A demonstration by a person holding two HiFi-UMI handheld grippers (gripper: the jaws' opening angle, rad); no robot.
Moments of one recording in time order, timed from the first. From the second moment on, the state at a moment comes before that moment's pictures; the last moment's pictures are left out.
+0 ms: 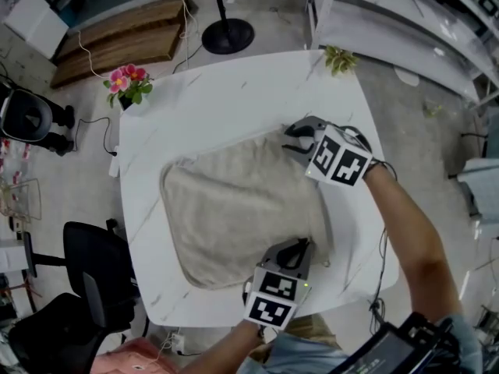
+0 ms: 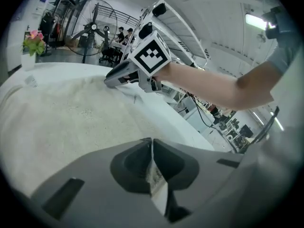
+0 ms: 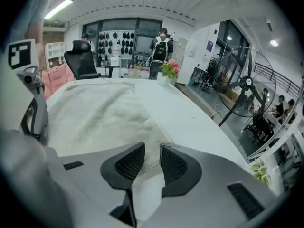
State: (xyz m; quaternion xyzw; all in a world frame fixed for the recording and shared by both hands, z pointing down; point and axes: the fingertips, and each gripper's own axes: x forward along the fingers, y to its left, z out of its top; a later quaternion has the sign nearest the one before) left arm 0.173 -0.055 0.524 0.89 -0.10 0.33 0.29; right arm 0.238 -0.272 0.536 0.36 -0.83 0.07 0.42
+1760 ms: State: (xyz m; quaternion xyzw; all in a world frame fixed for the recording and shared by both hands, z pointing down) left arm -0.025 -0.111 0.448 0.92 -0.19 0.22 0.25; right arm 0.208 -0.039 0.544 0.63 -0.61 0.46 0.12
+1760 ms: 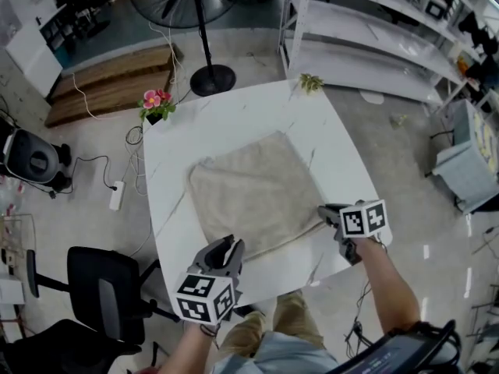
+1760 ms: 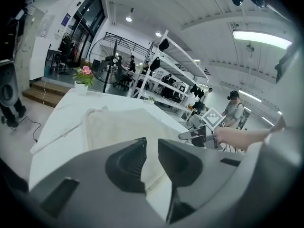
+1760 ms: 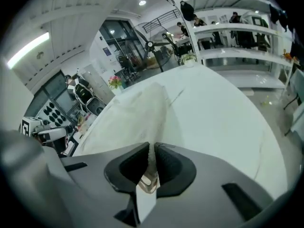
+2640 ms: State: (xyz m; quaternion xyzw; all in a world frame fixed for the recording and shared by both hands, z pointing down) left arm -0.164 -0.115 0.427 0.91 -0.27 0.14 0.26; right arm -0.061 -0.137 0.462 0.45 -0.78 0.12 0.41
